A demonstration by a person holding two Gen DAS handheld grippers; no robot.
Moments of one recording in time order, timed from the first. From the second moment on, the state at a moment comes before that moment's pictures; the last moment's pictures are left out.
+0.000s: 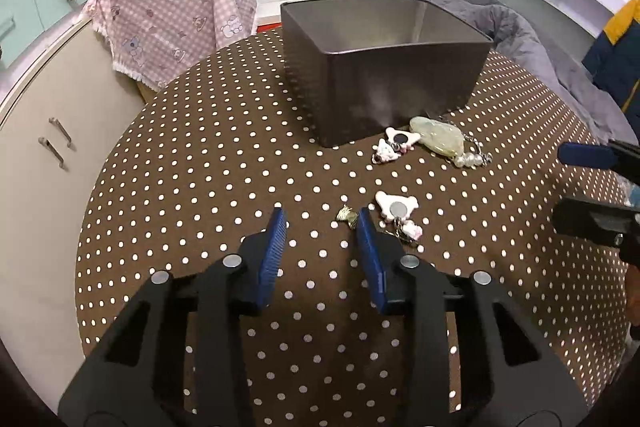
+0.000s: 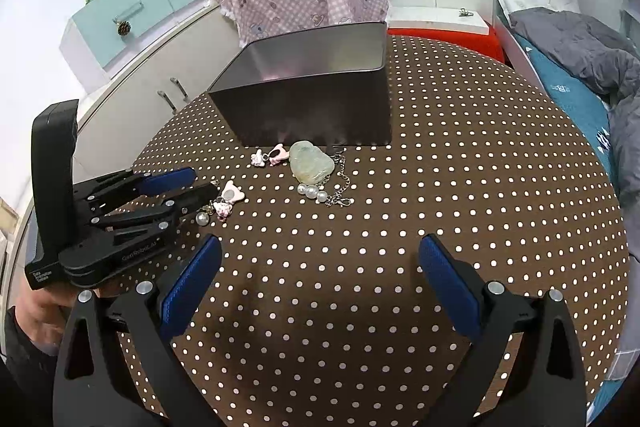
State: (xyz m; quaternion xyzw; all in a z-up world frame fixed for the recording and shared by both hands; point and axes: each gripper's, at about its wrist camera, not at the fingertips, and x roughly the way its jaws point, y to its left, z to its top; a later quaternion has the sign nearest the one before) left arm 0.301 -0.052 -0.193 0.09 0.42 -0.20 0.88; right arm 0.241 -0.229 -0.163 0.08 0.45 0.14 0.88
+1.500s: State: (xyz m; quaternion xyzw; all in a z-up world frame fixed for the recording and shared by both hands) left arm 0.307 -0.028 -0.193 0.04 0.41 -0.23 0.88; right arm 0.253 -0.185 -0.171 0.05 0.45 0.16 0.87
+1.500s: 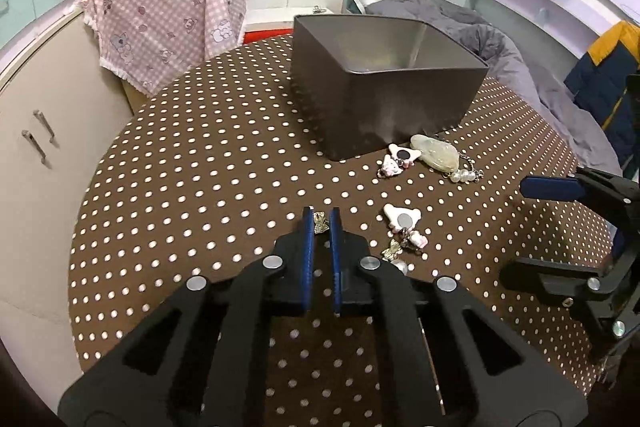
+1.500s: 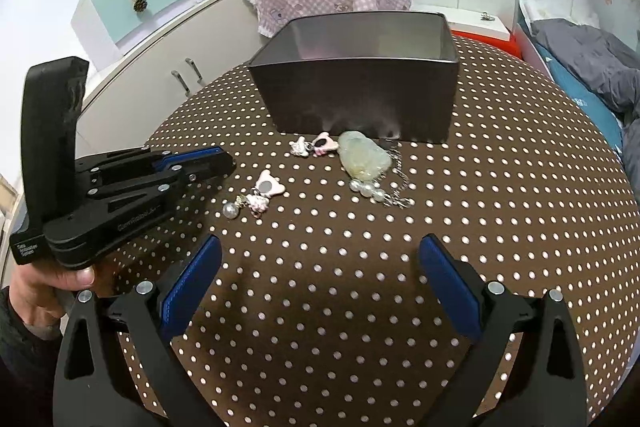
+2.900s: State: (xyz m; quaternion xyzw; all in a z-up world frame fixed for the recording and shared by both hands) left arm 0.291 -0.036 -0.055 0.05 0.26 -0.24 0.93; right arm 0.270 -0.224 -0.018 0.00 0.29 0.21 0.93
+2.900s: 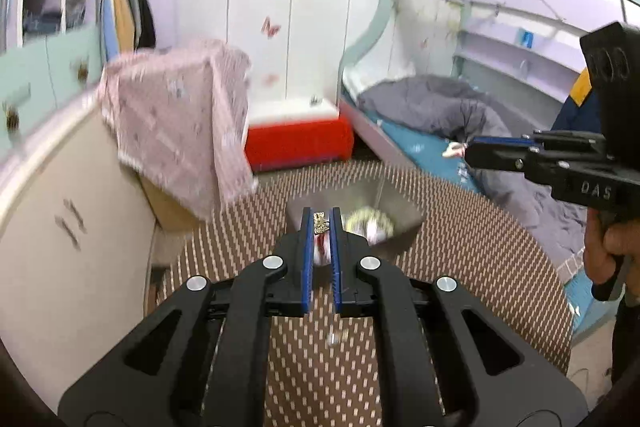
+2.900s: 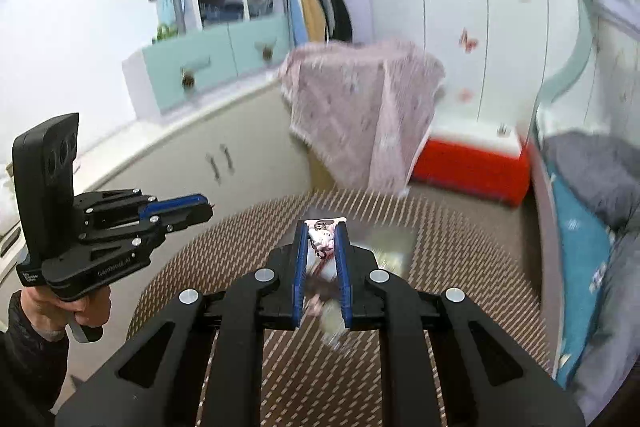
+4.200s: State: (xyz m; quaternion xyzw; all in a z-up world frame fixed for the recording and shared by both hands) left arm 0.346 -0.046 -0.028 0.01 0.26 -0.16 0.95; right arm 0.351 -0.278 -0.024 0.12 0.32 0.14 0.93
